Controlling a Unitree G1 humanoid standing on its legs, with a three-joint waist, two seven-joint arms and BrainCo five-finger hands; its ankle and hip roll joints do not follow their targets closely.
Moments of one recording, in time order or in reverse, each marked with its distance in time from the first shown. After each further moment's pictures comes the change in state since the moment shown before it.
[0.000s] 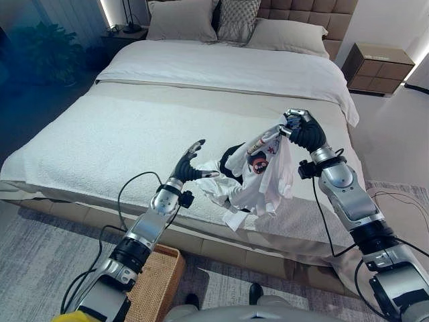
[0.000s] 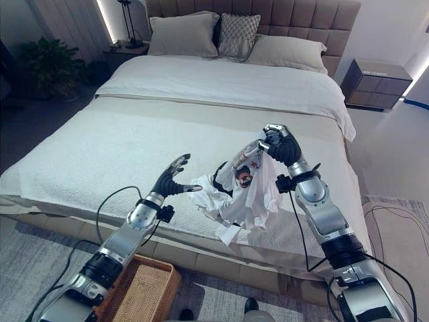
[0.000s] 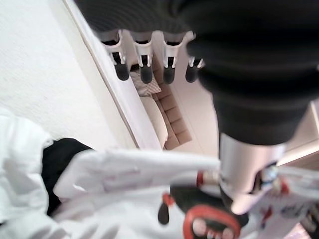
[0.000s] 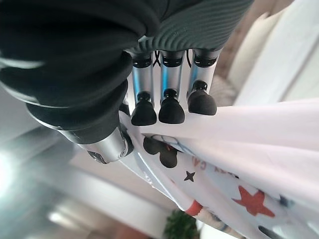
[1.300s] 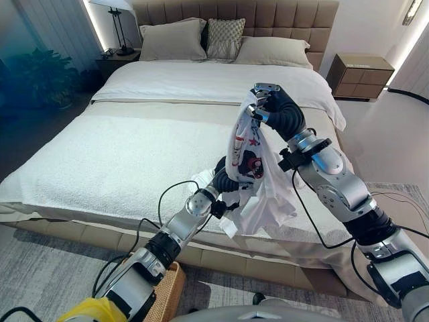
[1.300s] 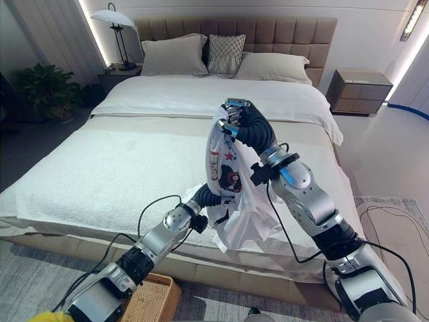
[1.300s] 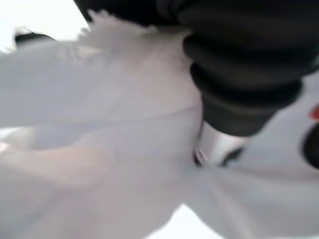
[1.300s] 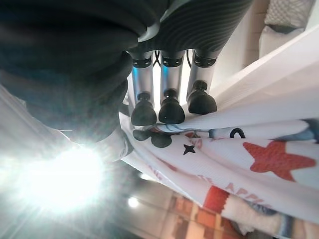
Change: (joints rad) left arm -0.086 -0.146 -0.191 0.089 -0.244 0.075 -0.108; right arm -0.084 -0.024 0.123 -0.216 0.390 0.000 0.081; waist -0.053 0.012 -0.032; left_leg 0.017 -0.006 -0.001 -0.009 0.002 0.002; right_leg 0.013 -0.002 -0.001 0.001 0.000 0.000
